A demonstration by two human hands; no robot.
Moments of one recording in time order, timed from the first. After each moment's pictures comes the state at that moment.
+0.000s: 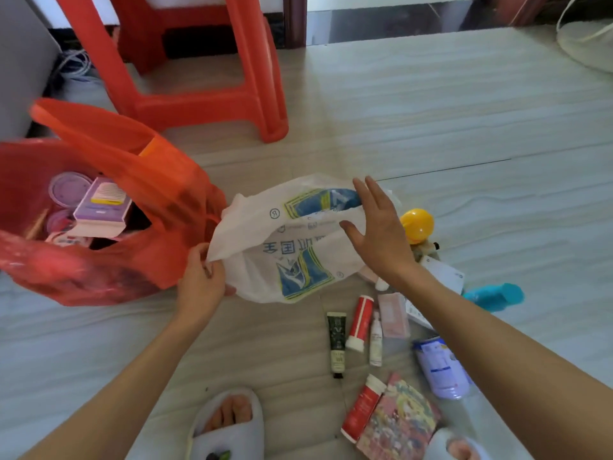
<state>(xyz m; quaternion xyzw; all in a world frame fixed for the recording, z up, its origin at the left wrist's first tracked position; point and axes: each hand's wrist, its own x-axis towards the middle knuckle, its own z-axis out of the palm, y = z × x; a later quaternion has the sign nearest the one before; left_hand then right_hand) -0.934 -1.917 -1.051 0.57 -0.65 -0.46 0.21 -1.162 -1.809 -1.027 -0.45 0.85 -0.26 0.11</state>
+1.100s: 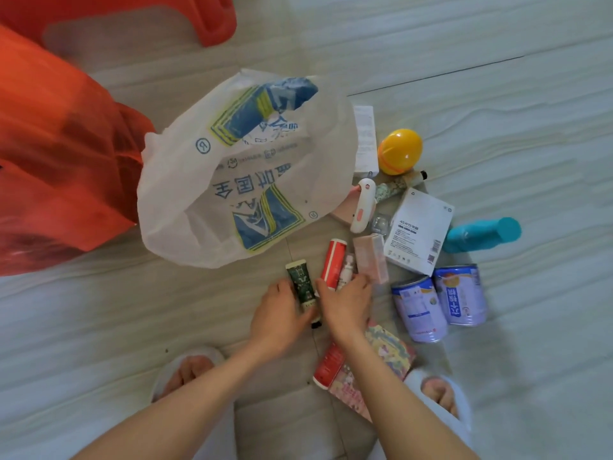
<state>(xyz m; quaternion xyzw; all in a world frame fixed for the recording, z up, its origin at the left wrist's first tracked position) -0.992 -1.772 -1.163 0.46 -0.79 -0.36 -0.19 -1.076 -1.712 -1.153 0.04 0.92 -0.22 0.32</state>
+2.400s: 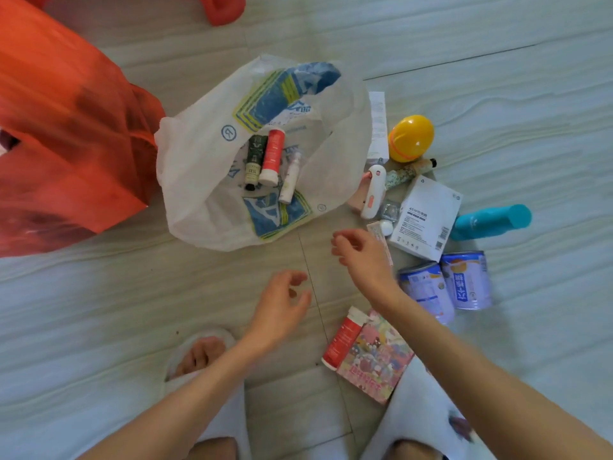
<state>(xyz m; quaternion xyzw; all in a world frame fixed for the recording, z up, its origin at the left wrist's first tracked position) -0.967 -1.778 -1.146 0.45 -0.73 -0.51 -0.06 -1.108 -1.722 -1.116 -0.11 0.82 -0.39 0.41</state>
